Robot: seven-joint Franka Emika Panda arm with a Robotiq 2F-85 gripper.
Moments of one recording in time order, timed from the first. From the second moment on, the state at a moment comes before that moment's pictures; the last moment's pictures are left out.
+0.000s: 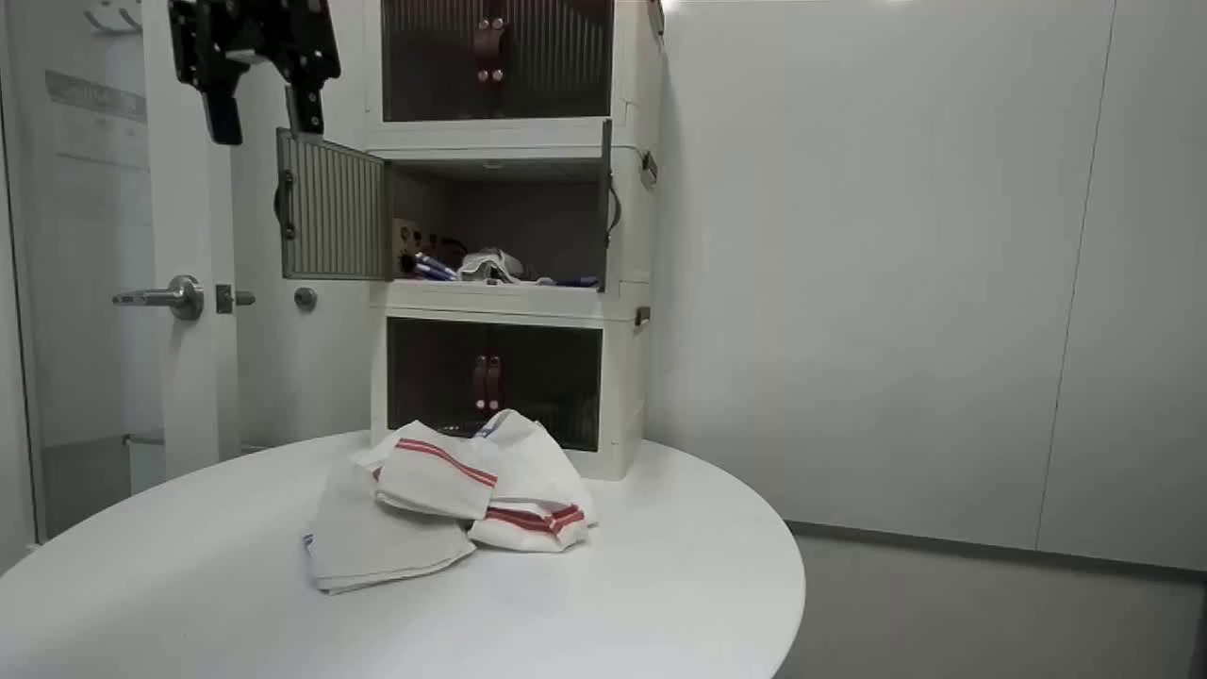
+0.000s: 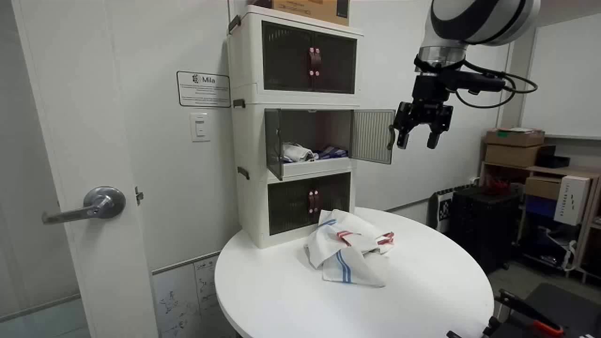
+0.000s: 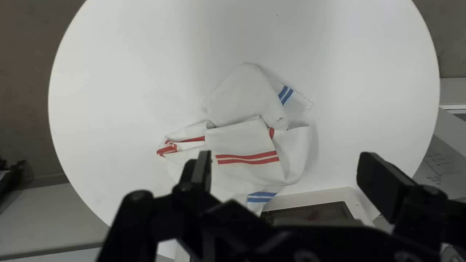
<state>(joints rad) -0.09 -0.62 -0.02 -2.61 -0.01 2.17 0.10</state>
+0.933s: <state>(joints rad) -0.07 -0.55 0.10 -2.46 -0.09 2.19 0.14</state>
